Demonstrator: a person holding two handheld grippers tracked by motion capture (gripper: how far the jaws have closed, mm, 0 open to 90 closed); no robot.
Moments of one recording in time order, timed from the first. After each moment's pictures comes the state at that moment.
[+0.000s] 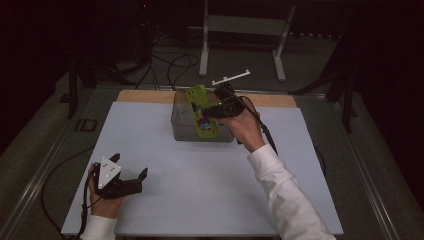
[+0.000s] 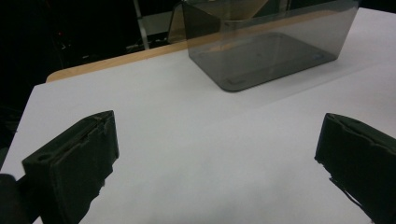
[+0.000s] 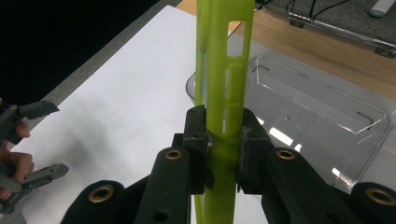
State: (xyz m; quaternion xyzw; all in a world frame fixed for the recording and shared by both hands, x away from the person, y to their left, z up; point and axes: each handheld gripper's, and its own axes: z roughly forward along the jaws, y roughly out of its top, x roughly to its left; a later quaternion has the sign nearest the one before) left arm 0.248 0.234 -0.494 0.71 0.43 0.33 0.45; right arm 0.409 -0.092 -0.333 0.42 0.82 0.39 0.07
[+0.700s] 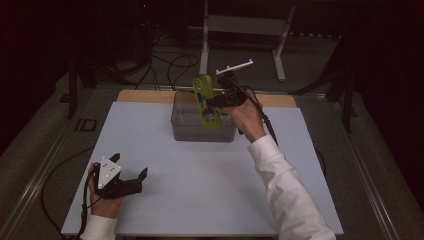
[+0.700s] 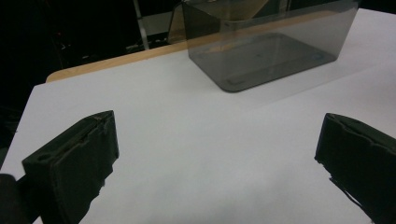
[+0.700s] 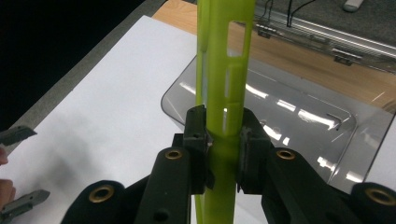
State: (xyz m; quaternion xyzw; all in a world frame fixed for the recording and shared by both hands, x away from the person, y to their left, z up) left arm 0.248 0.235 -0.494 0.71 0.43 0.33 0.45; right arm 0.432 -0.098 -0.320 0.45 0.81 0.37 0.08
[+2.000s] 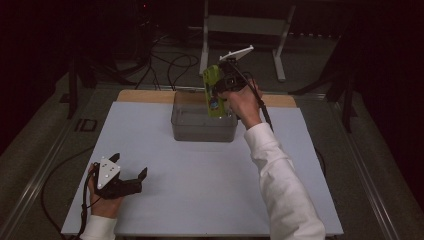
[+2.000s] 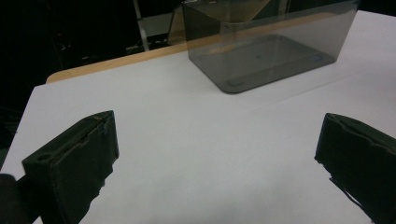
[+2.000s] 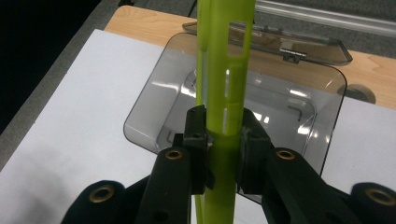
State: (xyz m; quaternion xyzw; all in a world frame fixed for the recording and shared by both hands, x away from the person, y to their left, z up) left arm 0.248 0.235 -0.493 0.71 0.43 0.33 0.46; right arm 0.470 -0.097 -0.307 0.54 0.77 0.32 0.09
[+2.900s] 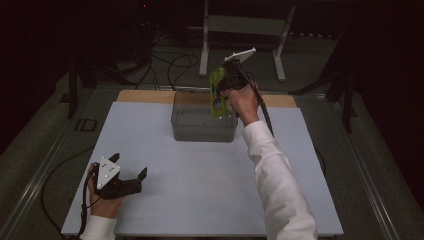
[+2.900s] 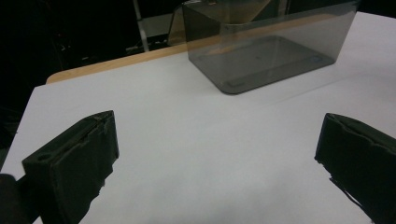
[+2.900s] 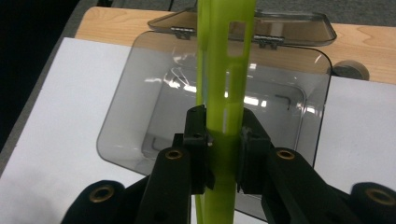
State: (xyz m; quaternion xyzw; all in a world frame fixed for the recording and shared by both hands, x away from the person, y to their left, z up) left arm 0.247 0.236 -0.492 0.70 0.43 0.33 0.46; right arm 0.498 -0.106 -0.329 0.60 0.74 0.29 0.07
